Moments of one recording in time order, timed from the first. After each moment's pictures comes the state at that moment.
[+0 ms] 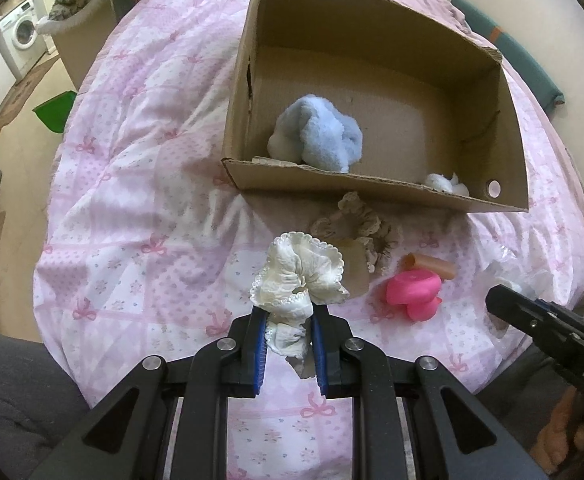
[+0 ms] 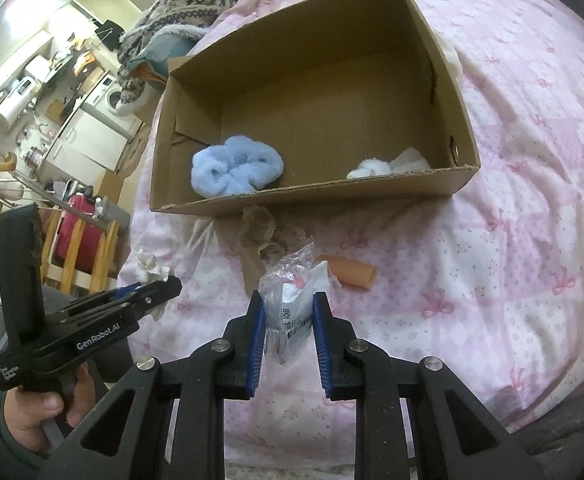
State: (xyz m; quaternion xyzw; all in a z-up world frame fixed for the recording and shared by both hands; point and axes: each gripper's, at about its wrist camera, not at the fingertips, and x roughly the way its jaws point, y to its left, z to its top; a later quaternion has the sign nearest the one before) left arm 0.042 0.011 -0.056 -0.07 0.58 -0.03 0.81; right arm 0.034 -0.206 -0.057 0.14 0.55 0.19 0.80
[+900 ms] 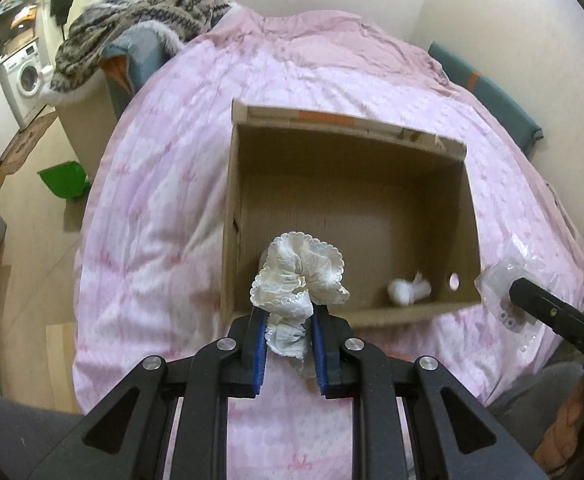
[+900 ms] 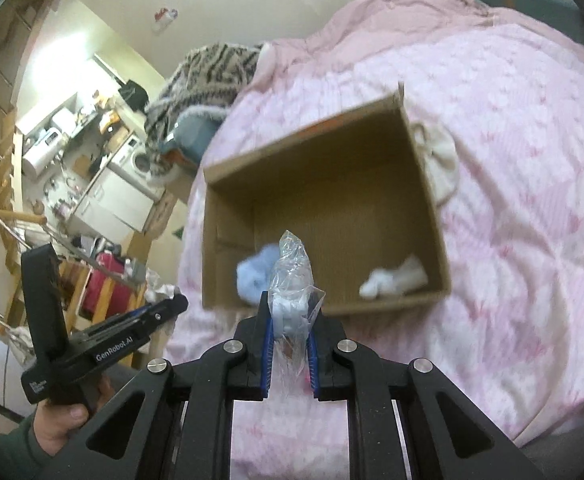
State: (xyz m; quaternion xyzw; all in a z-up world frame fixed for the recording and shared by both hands) left arm 0.086 0.005 0.034 -0.06 0.48 -0.04 0.87; right arm 0.063 -0.241 0.025 0.20 0.44 0.20 0.85
